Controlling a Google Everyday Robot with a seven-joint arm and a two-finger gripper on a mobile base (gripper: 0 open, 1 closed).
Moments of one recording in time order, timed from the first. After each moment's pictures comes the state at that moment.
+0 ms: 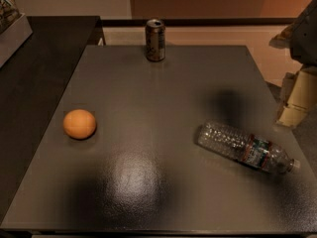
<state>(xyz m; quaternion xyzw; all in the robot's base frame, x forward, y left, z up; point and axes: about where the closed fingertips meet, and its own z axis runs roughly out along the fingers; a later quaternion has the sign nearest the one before) 0.438 -0.217 0.976 -0.60 0.78 -0.03 0.16</state>
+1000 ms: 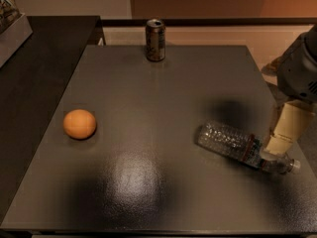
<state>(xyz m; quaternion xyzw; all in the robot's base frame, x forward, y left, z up) 0.416 -0.207 0.932 -0.59 0.79 -0.01 0.15</state>
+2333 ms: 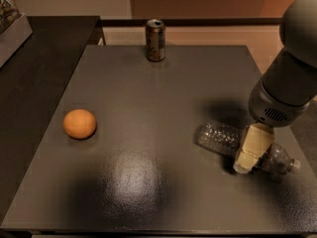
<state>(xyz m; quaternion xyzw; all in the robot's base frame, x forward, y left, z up) 0.427 -0.203 0.848 -0.53 0.84 0.00 0.09</state>
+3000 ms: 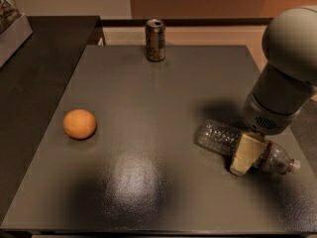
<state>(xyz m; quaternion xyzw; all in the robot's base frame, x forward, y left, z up) 0.420 -0.204 0.827 -0.51 0.86 -0.01 0.05</state>
